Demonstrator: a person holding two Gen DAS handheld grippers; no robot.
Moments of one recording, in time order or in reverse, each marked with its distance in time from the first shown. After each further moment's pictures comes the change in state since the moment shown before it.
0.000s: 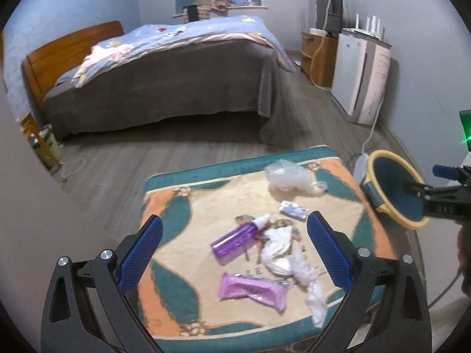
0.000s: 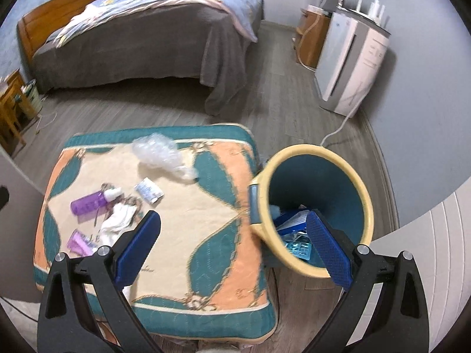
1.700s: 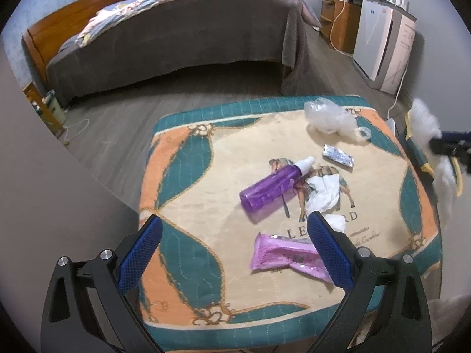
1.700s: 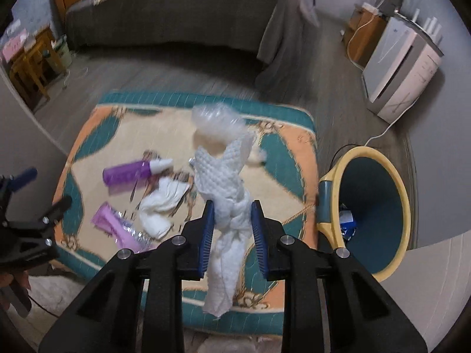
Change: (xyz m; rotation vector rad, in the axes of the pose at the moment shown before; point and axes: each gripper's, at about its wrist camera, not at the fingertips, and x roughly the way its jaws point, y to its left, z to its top) left arm 0.076 0.031 -0.057 -0.032 0.196 0.039; right arm 0.032 0.074 0.004 -0.129 0.116 0.126
